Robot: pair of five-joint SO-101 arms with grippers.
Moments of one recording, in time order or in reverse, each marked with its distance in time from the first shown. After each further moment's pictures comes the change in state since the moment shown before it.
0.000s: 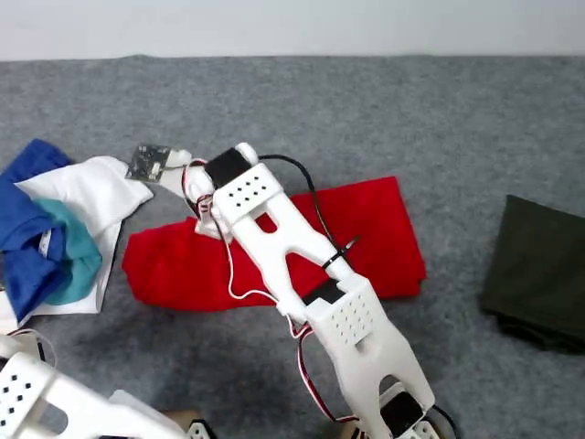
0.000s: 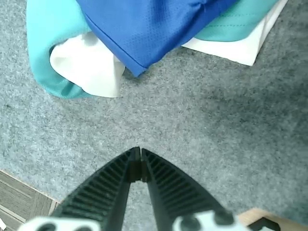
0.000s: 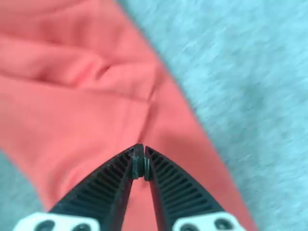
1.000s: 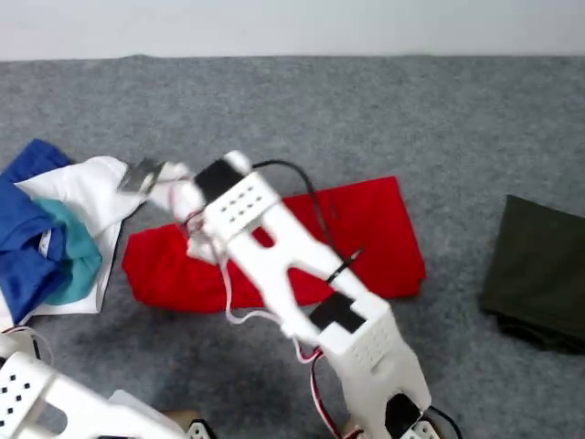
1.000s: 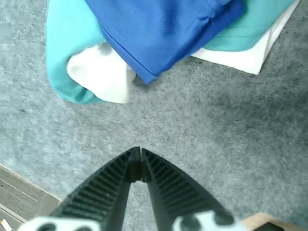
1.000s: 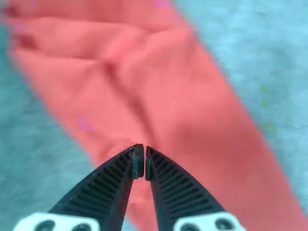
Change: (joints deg) left arm 0.0 0.0 -1.9 0.0 0.0; right arm -5.5 -14.1 13.9 5.3 -8.4
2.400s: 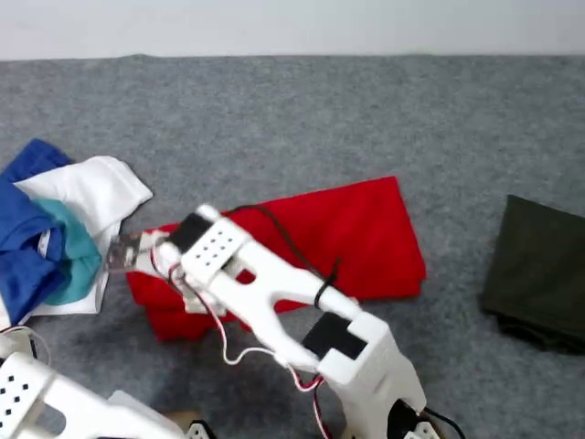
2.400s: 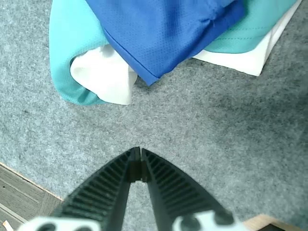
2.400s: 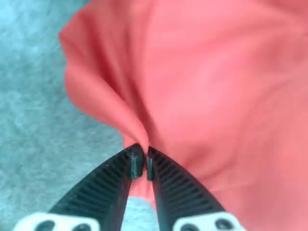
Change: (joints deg) left arm 0.0 0.0 -1.0 0.0 0.0; right arm -6.2 -5.5 20.6 -10.4 5.8
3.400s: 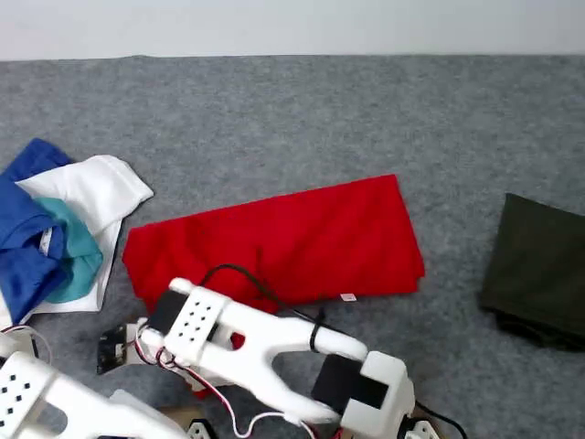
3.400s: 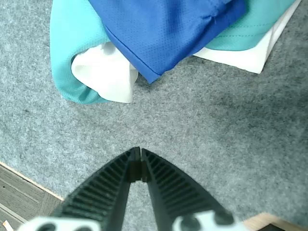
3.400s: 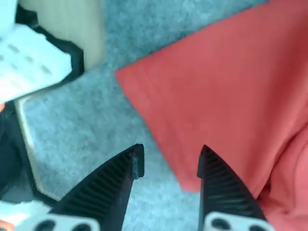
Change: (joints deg) left arm 0.0 0.0 0.0 0.0 0.0; right arm -15.6 -9.9 22.2 -0.1 0.0
